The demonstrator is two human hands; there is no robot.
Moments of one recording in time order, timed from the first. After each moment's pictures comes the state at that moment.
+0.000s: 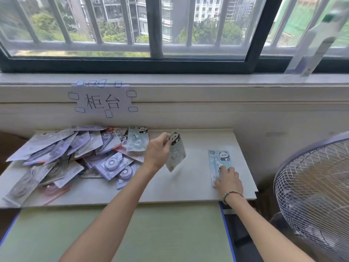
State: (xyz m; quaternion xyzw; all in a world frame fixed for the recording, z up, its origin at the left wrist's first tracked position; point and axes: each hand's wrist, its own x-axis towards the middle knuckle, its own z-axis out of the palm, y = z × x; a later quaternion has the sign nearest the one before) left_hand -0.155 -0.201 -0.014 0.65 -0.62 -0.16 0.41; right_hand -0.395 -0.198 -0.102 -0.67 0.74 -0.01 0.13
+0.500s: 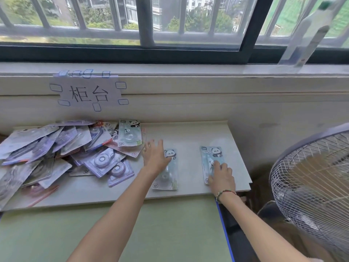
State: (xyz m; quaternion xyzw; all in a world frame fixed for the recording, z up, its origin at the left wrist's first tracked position) left_hand -0.164 -0.212 -0.062 0.76 -0.62 -0.17 0.10; right_hand -0.383 -0.184 -0.106 -0.66 0.74 -0.01 0.12
